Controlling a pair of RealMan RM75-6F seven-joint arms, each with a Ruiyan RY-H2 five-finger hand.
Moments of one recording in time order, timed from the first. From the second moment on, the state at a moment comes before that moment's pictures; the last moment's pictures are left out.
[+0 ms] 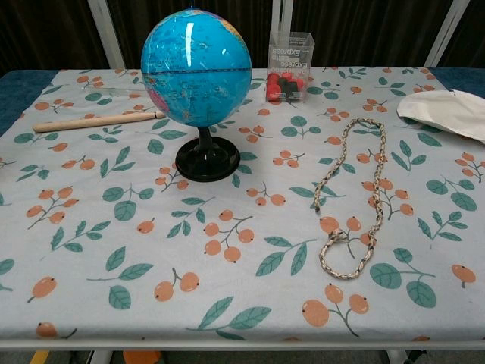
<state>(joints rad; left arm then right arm) -0.15 -1.22 -0.04 -1.55 1.56 1.49 0.11 0.10 -1.18 0.03 -1.56 -1.57 1.48 -0.07</state>
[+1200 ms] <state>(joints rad) -0.41 -1.29 -0.14 -1.69 1.69 1.33 0.19 0.10 -1.19 0.02 -1.52 -1.56 1.45 -0.04</state>
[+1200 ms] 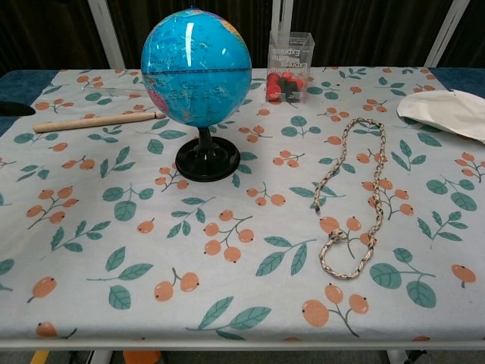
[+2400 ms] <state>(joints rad) -0.60 -1.45 -0.15 -1.65 1.65 1.22 0.22 0.10 -1.20 0.02 -1.48 -1.55 1.45 0.00</state>
